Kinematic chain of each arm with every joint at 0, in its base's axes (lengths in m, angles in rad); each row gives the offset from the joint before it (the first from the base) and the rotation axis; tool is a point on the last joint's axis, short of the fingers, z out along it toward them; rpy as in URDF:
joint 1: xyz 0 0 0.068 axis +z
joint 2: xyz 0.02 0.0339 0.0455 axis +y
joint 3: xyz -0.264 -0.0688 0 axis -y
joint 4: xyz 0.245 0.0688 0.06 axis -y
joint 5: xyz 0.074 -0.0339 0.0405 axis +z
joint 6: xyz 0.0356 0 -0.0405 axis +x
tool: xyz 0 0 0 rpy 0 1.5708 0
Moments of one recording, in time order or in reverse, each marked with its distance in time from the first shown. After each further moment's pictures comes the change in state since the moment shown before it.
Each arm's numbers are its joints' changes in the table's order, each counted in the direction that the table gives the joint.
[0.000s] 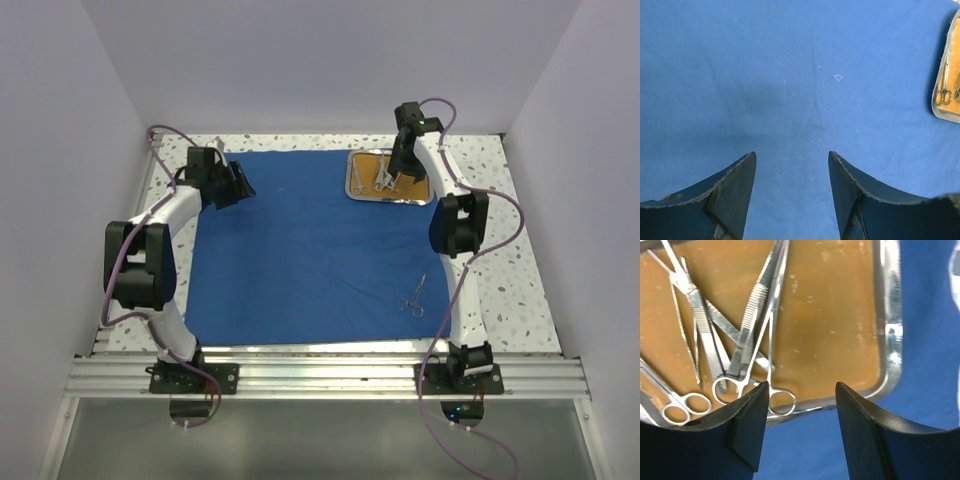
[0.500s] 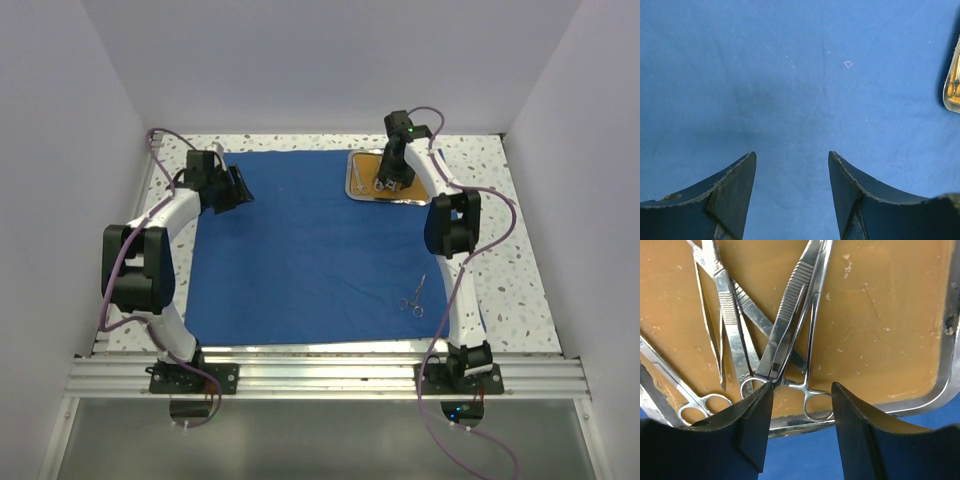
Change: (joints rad) left arm 0.000 -0.030 -0.031 -0.035 0.015 0.011; right arm 0.032 0.027 -0.068 0.082 0.065 0.044
